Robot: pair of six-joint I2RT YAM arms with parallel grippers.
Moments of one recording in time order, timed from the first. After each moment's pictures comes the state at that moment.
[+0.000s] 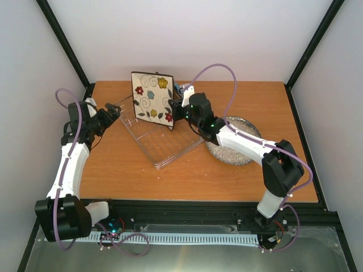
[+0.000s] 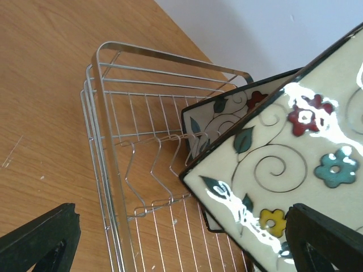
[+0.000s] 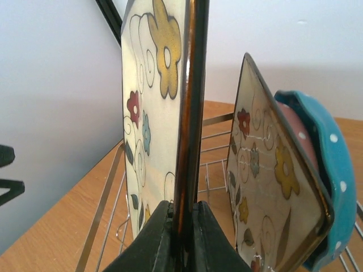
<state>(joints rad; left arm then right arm) 0.16 1.16 0.98 -0.41 0.38 -0.67 0.74 1.71 1.29 0.20 -0.03 0.37</state>
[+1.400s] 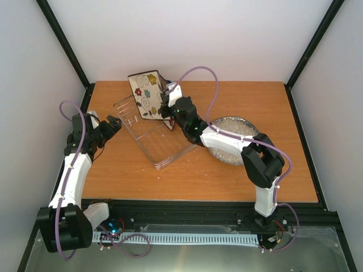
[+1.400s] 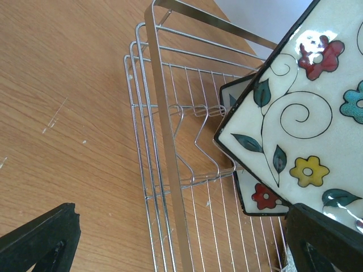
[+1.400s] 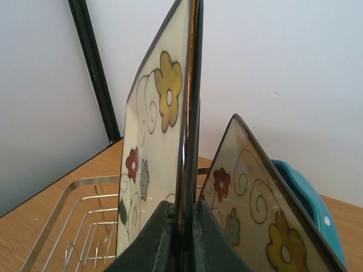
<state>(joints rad) 0.16 1.06 0.80 -0.41 0.32 -0.66 0.82 1.90 1.38 0.46 0.23 0.11</state>
